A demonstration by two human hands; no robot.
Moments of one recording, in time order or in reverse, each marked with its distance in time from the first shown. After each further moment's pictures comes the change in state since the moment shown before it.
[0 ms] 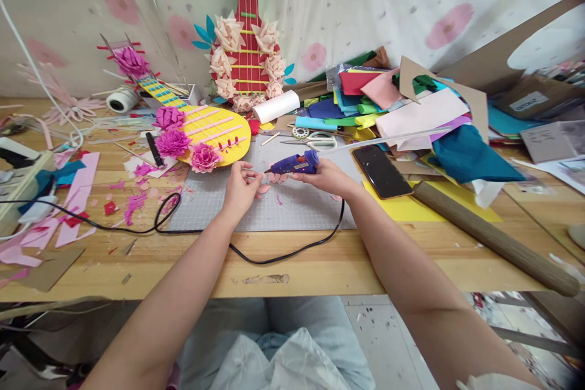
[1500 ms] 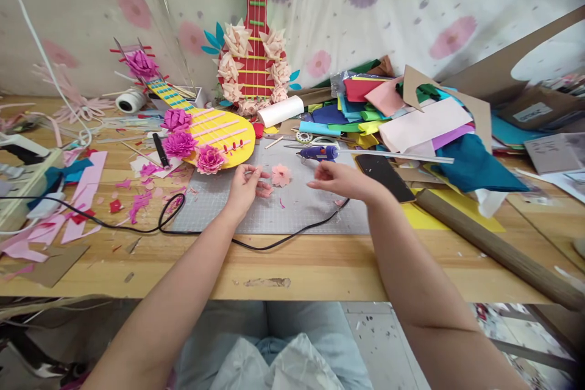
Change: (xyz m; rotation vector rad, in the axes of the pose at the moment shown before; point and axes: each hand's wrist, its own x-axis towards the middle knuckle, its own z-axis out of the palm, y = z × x) left_hand -0.002 0.014 0.002 -0.320 -0.064 -0.113; right_hand -0.011 0.002 -0.025 -0.183 -0.066 0.106
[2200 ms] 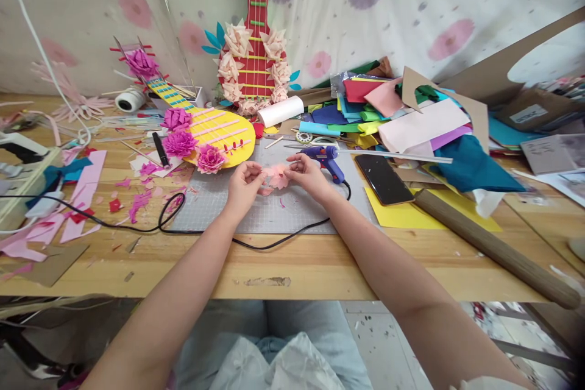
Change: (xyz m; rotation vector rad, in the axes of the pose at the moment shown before) left_hand 0.003 -0.005 -0.004 0.071 0.005 0.187; right_hand 0.054 -0.009 0.075 0.881 0.195 -0.119
